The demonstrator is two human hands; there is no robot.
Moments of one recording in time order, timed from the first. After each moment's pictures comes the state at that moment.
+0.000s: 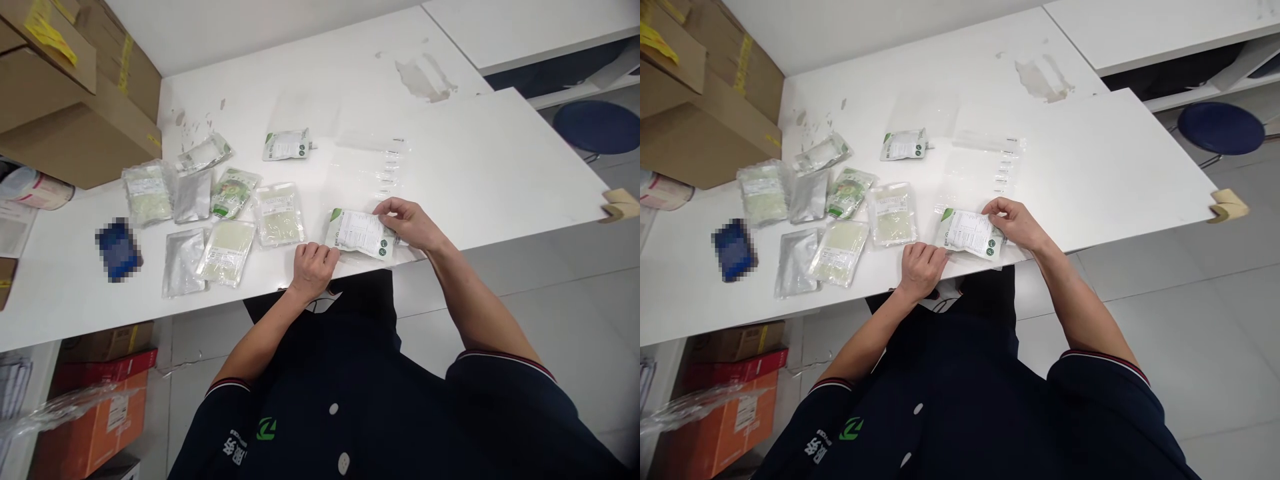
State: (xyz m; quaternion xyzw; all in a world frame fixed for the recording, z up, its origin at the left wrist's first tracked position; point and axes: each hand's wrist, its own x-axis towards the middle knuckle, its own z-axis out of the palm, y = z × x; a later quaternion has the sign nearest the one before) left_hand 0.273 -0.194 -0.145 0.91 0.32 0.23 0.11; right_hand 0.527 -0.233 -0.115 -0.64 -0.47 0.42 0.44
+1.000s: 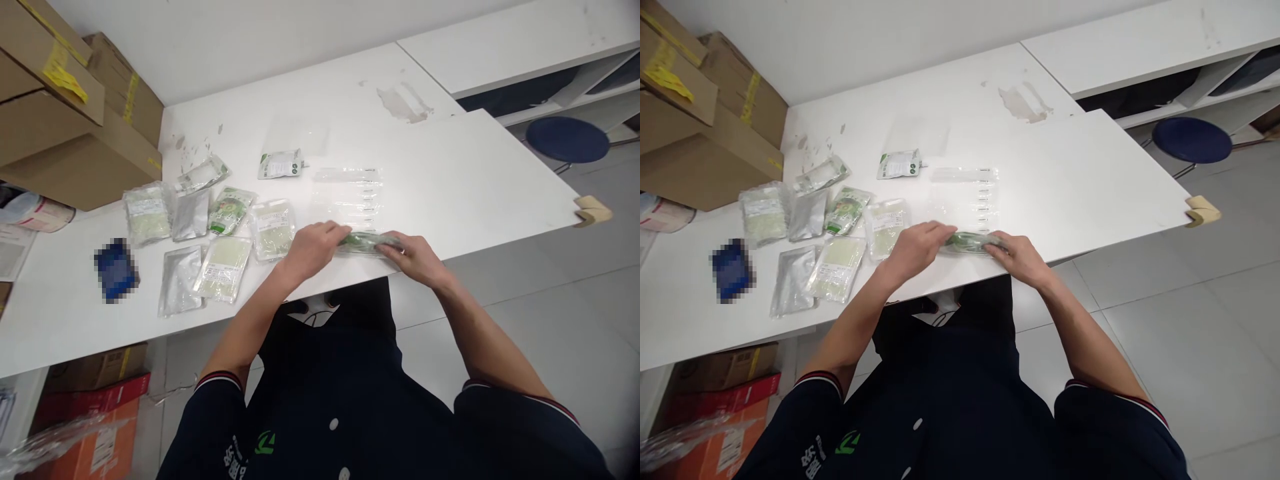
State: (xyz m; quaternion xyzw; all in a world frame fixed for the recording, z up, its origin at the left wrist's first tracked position) left_hand 0.307 -0.145 -0.071 0.95 0.20 0.16 0.19; right_hand 0.520 -0.284 -0.107 -0.68 -0.60 0.25 0.33
